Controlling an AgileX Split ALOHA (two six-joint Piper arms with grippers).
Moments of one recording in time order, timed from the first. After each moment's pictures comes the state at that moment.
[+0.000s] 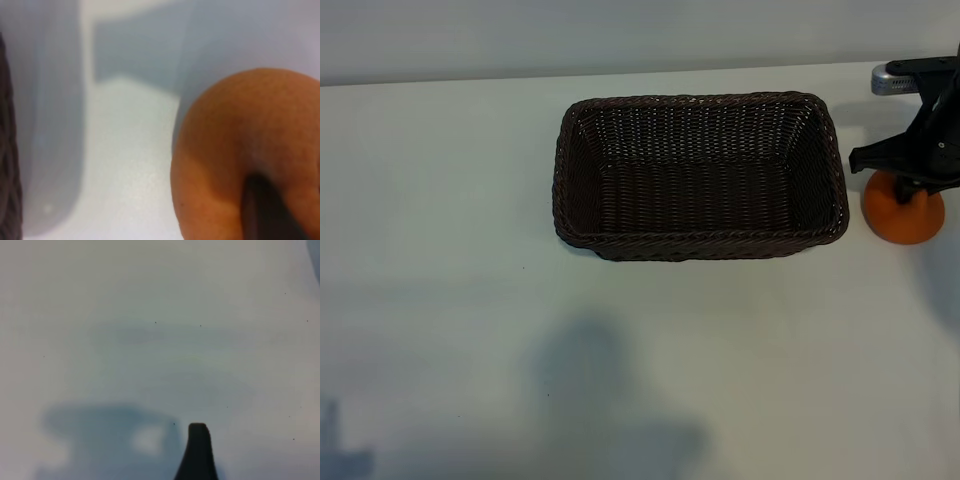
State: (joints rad) left arm 0.07 -0.01 -0.50 0.00 1.09 0.00; right arm -0.04 1.98 -1.28 0.01 0.75 0.08
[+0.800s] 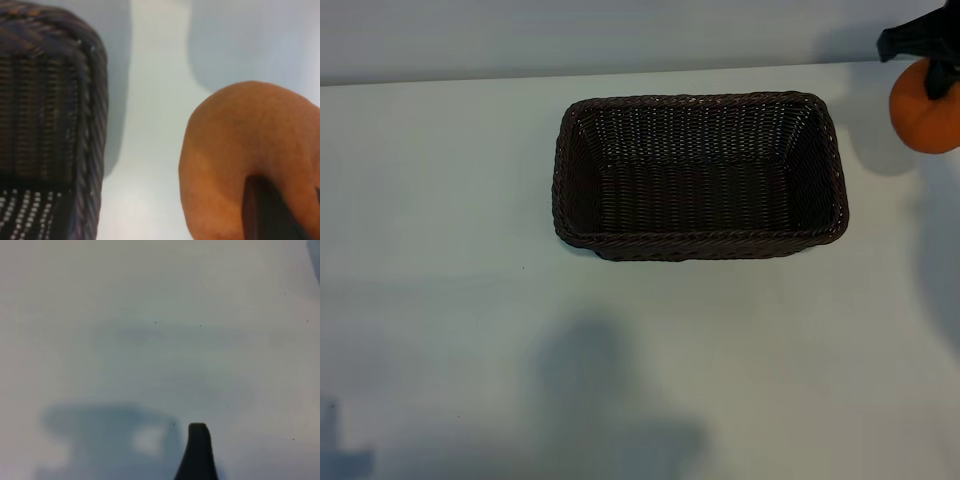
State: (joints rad) left arm 0.07 -0.01 -0.50 0.00 1.09 0.00; right arm -0.01 1.84 -1.63 0.00 1.13 0.01
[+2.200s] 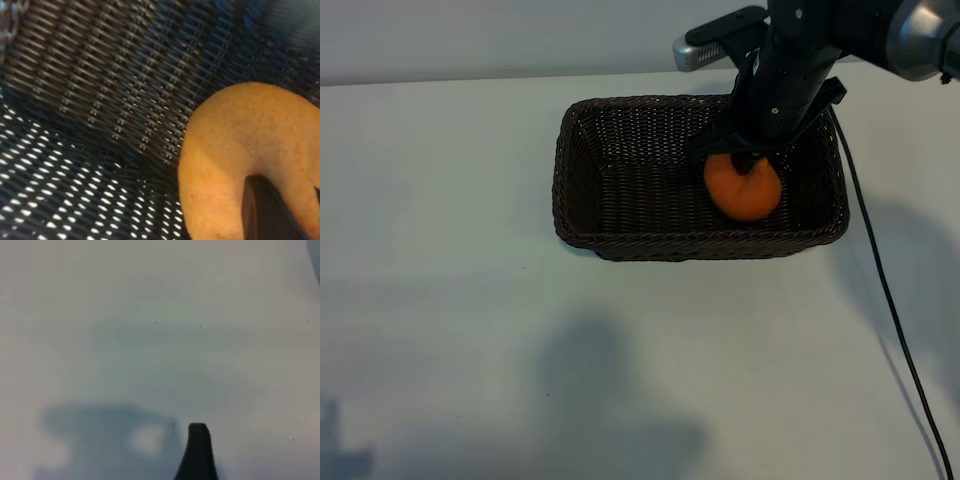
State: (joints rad) left arm 0.07 -0.01 -0.50 0.00 1.09 0.00; right arm 0.36 2.03 -1.63 0.04 0.97 0.02
